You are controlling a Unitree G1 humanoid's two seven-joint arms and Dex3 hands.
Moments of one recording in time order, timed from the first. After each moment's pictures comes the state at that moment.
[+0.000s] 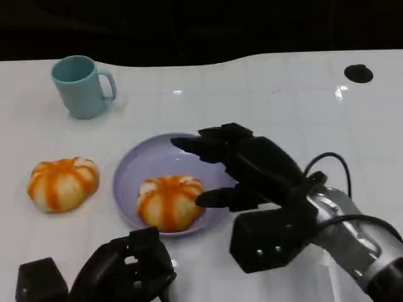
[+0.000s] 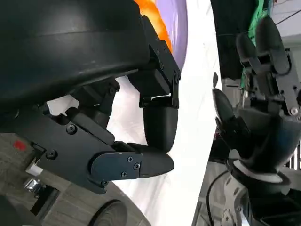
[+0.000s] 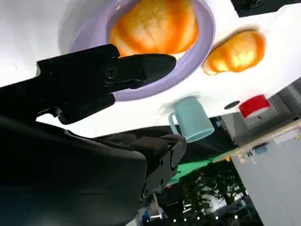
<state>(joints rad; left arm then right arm) 0.03 0.03 0.00 0.44 -0.25 -0.37 -0.67 -0.53 -0.14 0.47 0.45 -0.62 -0.40 -0.04</state>
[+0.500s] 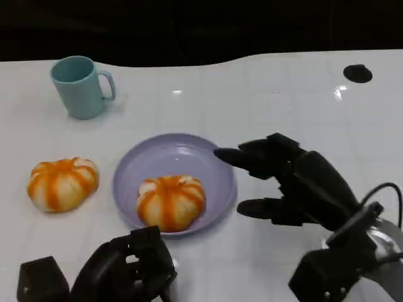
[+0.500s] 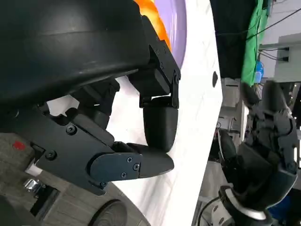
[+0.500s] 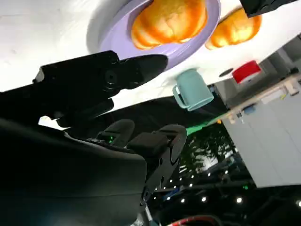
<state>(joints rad) 0.03 0.03 0.00 0.44 -0.25 -0.37 -0.67 -0.35 -0.27 0.36 0.39 -0.61 -0.64 -0.24</state>
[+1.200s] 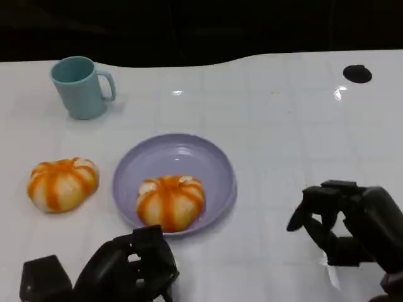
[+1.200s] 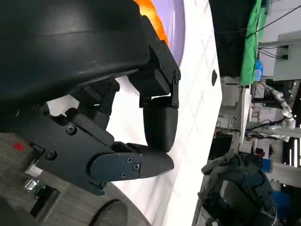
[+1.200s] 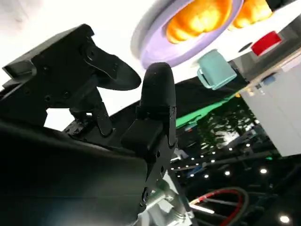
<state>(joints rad) 0.02 0.02 -0.01 0.45 -0.24 -0.37 -0.67 -0.09 -0.34 0.19 0.30 -0.59 -0.75 -0.31</state>
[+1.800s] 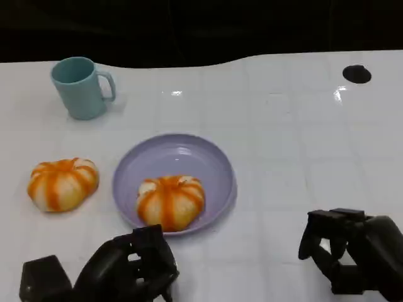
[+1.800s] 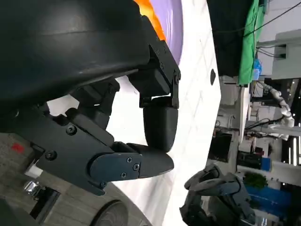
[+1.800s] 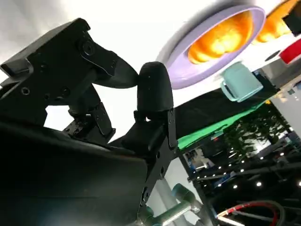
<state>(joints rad) 0.01 0.03 -0.01 0.46 -0.24 -0.39 -0.67 0.04 -0.31 0.18 0.25 -0.64 -0.67 -0.34</state>
